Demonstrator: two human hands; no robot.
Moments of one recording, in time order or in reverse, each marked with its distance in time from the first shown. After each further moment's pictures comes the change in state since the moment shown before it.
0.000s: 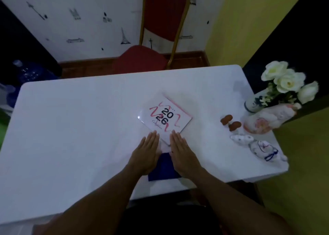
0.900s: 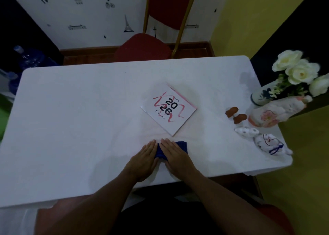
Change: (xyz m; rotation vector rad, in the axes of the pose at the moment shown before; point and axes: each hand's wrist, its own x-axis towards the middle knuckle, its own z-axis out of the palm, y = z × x) left_hand -0.047 -0.014 0.035 -0.092 -0.138 0.022; right_hand -0.018 -0.026 0.029 0.043 -0.006 -0.214
